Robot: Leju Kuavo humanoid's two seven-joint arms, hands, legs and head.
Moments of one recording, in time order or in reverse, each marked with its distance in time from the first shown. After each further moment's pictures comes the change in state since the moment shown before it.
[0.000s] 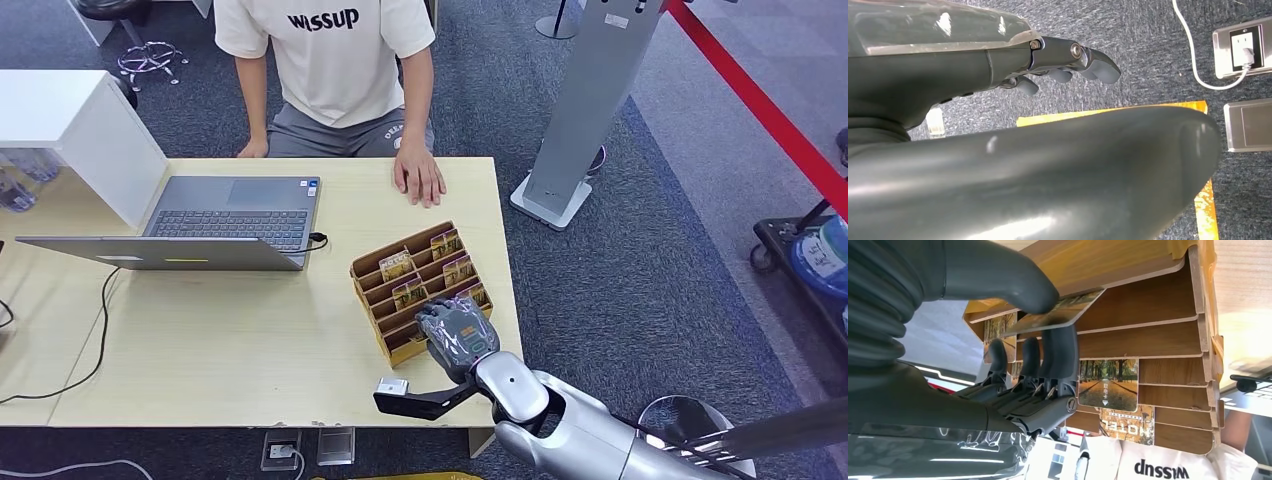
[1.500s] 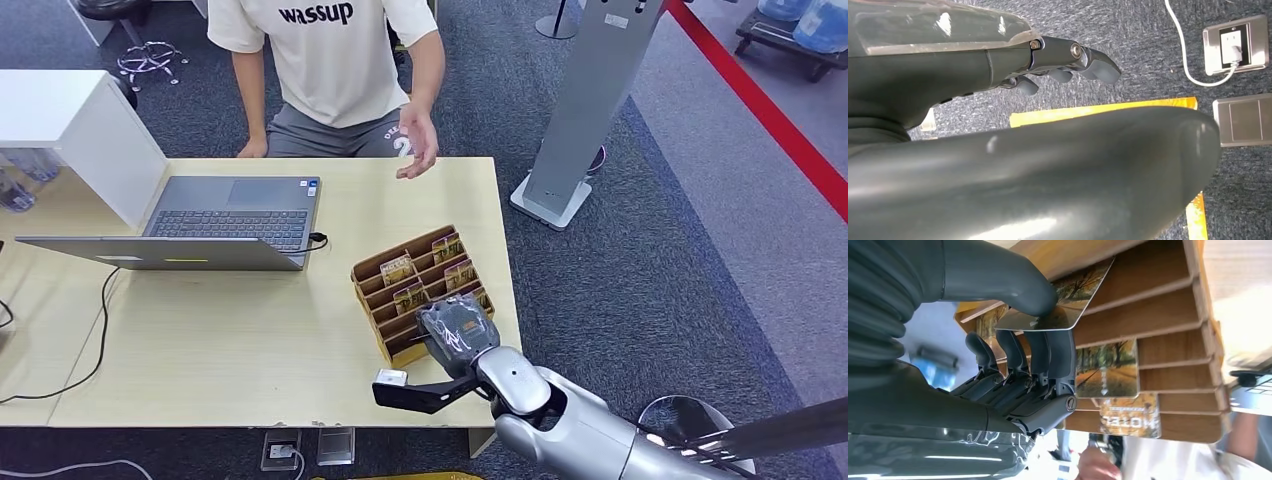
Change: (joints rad) left arm 0.005 0.000 0.000 0.000 0.018 -0.018 -0.036; right arm -0.015 -0.006 -0.017 -0.030 -0.116 0.027 0.015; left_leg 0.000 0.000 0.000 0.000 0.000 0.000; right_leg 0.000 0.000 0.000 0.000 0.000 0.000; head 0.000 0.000
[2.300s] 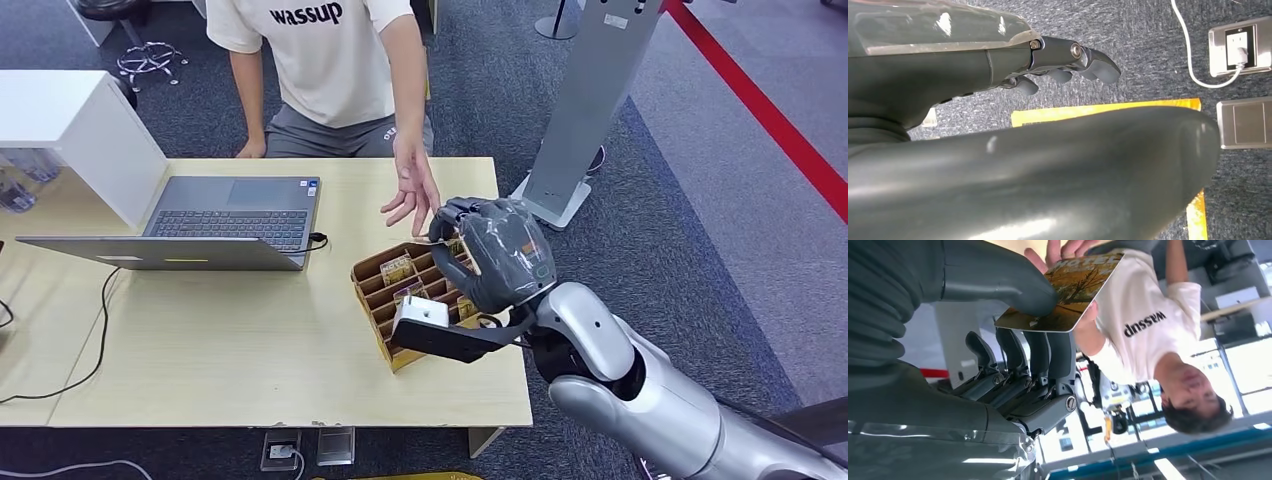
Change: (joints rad) left arm 0.009 0.005 0.000 0.000 0.020 -0.007 -0.006; right arm -0.100 -0.136 -0.181 -0.497 -0.101 -0.057 0.006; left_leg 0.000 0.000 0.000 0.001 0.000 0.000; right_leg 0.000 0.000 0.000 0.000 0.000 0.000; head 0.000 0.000
